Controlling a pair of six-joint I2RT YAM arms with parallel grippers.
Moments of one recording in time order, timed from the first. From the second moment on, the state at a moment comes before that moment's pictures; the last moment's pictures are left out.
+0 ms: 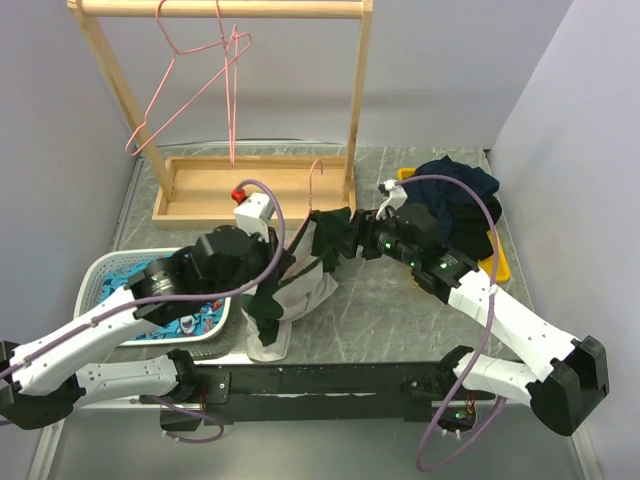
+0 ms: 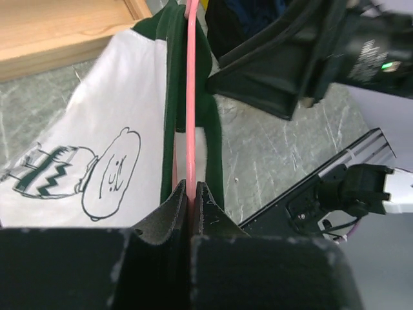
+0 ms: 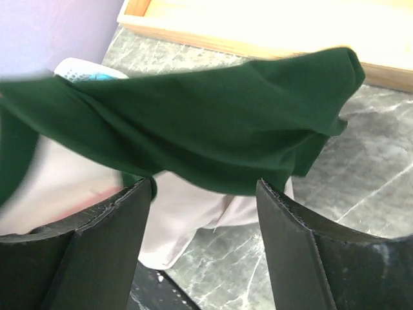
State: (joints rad) left arm -1.05 0.96 1.16 -0.63 -0.31 -0.59; right arm 0.62 1.07 0.86 -0.16 -0.15 0.56
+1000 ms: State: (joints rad) left arm -1.05 0.93 1.39 -0.84 -0.22 -0.49; right arm 0.46 1.19 1.33 -0.39 0.06 0.37
